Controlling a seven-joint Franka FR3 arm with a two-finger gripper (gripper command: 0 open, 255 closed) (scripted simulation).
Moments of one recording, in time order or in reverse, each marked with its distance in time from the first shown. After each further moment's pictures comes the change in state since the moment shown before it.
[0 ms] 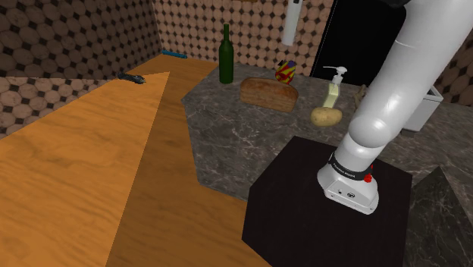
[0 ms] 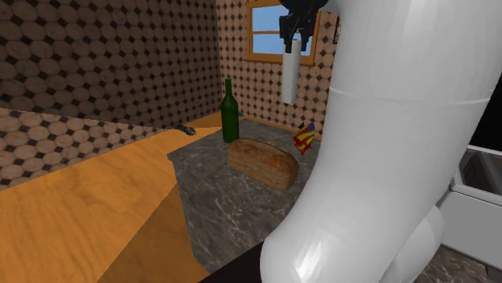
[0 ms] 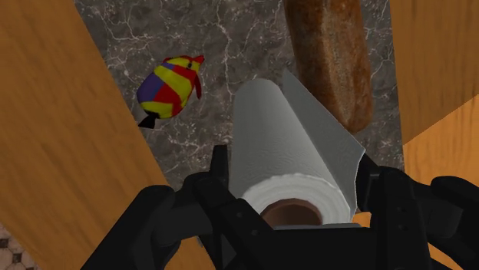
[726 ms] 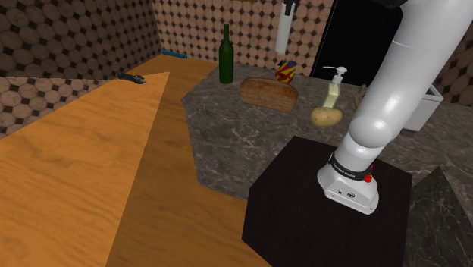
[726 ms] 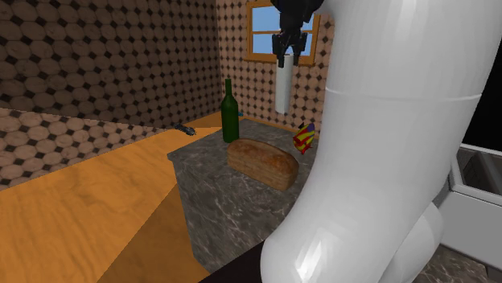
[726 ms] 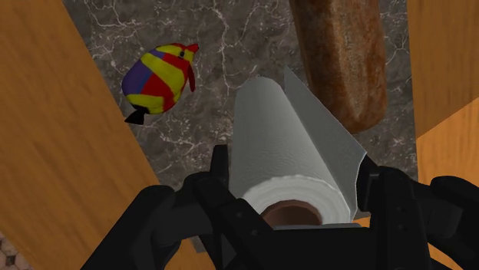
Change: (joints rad) arm 0.014 0.025 0.013 -0.099 0.009 0.122 0.026
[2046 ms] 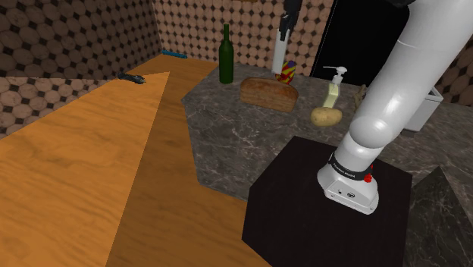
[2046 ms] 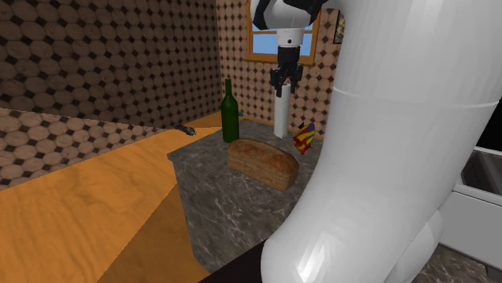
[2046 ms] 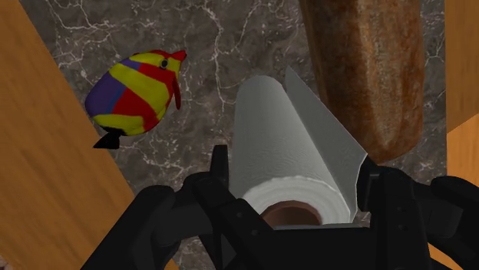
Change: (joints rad) arm 0.014 -0.048 0.009 -0.324 -0.024 0.281 0.020
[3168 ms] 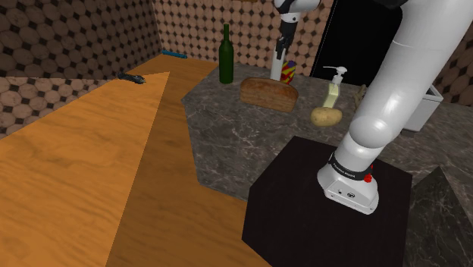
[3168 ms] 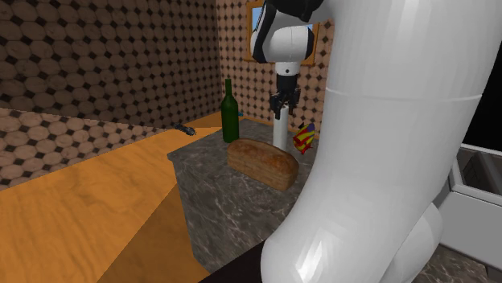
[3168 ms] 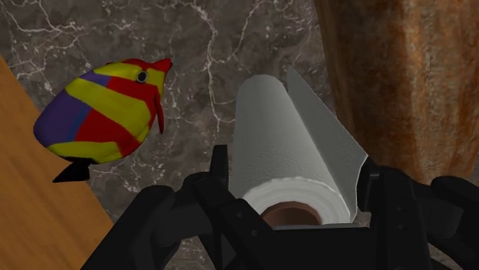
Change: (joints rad) arm -0.005 0.046 -0.001 -0.180 0.025 0.220 -0.015
